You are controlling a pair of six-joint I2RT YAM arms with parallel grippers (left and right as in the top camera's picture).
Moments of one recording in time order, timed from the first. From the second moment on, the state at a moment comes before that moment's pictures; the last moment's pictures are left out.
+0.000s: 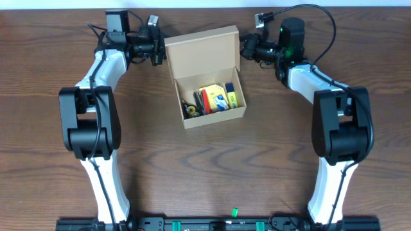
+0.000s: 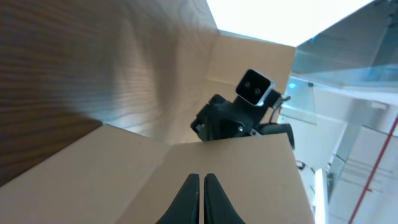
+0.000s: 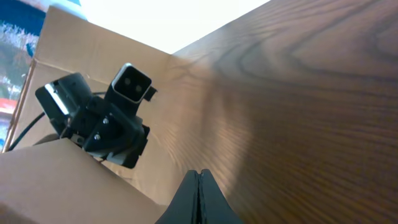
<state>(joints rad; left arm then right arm) 0.00 2.24 1.66 -0.18 1.27 -1.01 0.14 2.19 1.41 0.39 -0.97 0.82</state>
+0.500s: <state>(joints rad) 0.00 2.24 1.66 -0.08 1.41 -1.03 0.14 2.10 1.41 0.38 -1.01 0.77</state>
